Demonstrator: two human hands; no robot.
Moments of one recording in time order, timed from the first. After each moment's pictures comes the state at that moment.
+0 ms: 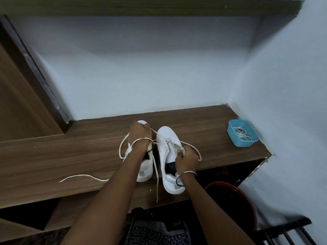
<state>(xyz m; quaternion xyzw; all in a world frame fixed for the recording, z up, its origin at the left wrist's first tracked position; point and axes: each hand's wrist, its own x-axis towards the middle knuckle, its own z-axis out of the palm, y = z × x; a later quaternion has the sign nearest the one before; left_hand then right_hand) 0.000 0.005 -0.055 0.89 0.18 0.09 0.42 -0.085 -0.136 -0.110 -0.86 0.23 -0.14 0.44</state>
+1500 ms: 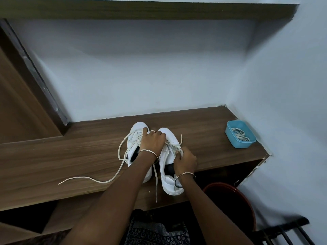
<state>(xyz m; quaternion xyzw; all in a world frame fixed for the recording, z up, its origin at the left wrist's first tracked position) -0.011 -0.022 -0.083 0.98 -0.16 0.11 -0.09 -0.083 -0.135 -0.114 -0.86 0.22 -0.14 0.44</state>
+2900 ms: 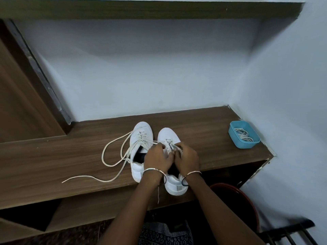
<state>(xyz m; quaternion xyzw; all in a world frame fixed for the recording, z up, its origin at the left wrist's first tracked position) -0.074 -0.027 -0.089 0.94 0.01 0.06 0.34 -0.078 -0.147 -0.109 -0.91 0.06 -0.15 0.39</state>
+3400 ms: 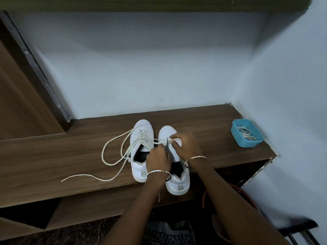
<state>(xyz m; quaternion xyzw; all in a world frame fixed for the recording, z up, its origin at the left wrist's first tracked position) -0.076 -0.036 -0.094 0.98 0.03 0.06 0.21 -0.039 -0.160 -0.090 -0.93 -0.07 -0.12 0.33</state>
